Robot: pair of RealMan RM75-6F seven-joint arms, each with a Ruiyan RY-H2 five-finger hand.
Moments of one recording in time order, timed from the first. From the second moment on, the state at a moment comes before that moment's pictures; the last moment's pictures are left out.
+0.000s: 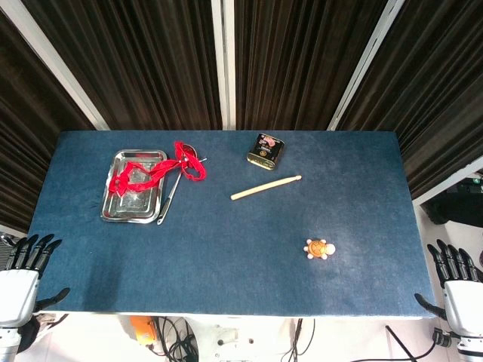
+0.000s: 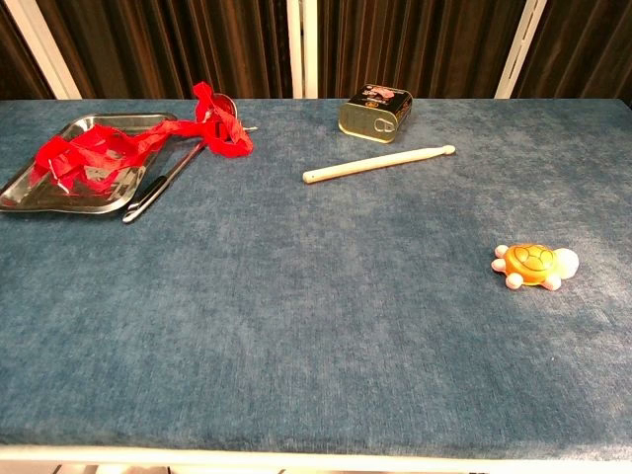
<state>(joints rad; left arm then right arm) 0.02 -1.11 0.03 -1.65 1.65 1.61 0.06 -0.09 -1.25 -0.01 -1.37 -1.63 1.66 0.06</state>
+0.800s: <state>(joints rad) 0.01 -1.11 0.03 -1.64 1.64 1.60 0.03 0.11 -1.22 0.02 -1.55 -1.66 1.38 -0.22</state>
